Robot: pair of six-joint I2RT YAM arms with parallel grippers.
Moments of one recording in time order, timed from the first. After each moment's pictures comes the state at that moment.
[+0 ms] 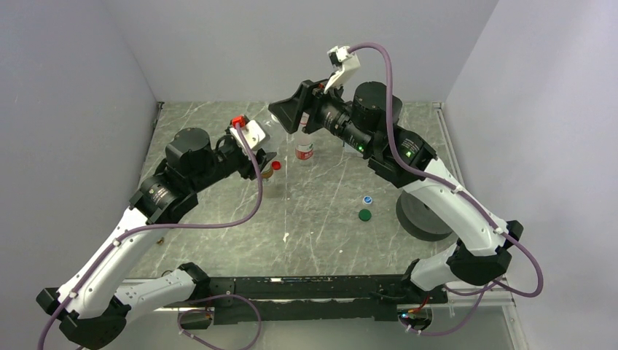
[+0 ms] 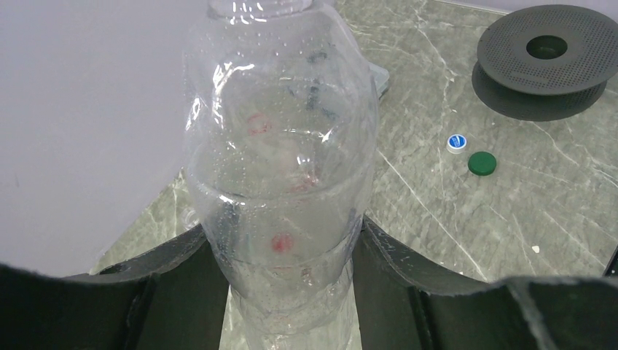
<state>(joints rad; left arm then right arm) -0.67 0.97 1.27 -0.46 0.15 0.31 0.93 1.43 1.85 -0.37 0.08 0.41</state>
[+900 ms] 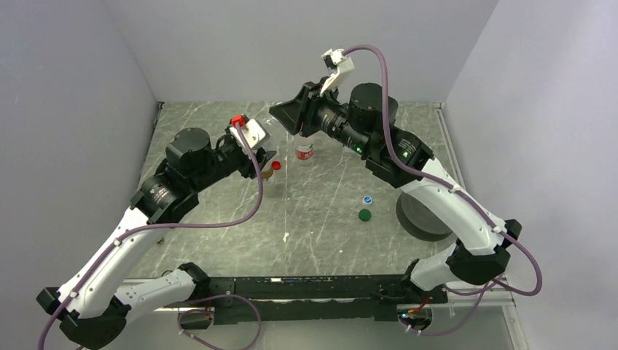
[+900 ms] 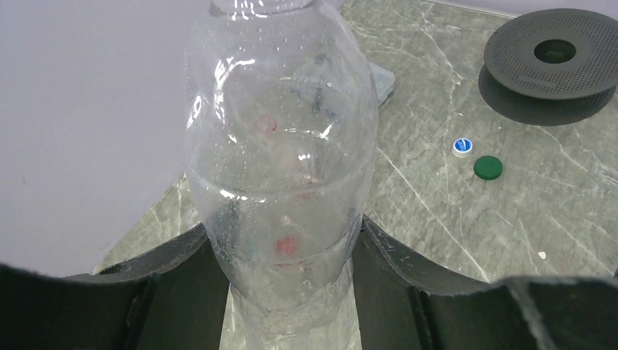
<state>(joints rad) -0.67 0.97 1.27 -0.44 0.13 0.31 0.93 1.44 1.84 -0.37 0.04 0.43</state>
